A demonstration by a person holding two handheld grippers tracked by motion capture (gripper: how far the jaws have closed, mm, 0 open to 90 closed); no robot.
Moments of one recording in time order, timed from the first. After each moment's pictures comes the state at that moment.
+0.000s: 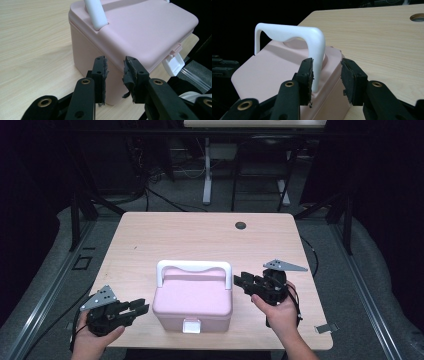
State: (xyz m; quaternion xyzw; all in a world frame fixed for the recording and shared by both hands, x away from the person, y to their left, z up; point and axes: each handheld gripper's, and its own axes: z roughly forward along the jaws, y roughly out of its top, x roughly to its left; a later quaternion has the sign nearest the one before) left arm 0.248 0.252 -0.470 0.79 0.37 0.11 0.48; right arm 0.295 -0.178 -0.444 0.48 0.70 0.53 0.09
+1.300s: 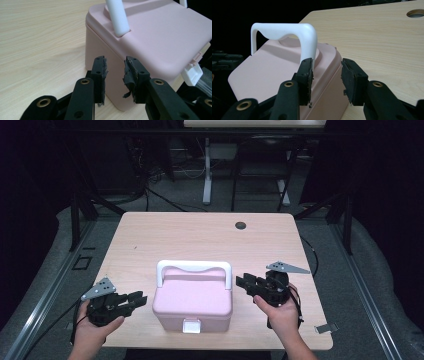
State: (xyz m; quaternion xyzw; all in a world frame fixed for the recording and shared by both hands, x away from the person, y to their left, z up) left arm 0.270 0.259 -0.471 0.78 0.39 0.12 0.47; right arm 0.295 -0.185 -0.452 0.49 0.69 0.53 0.09
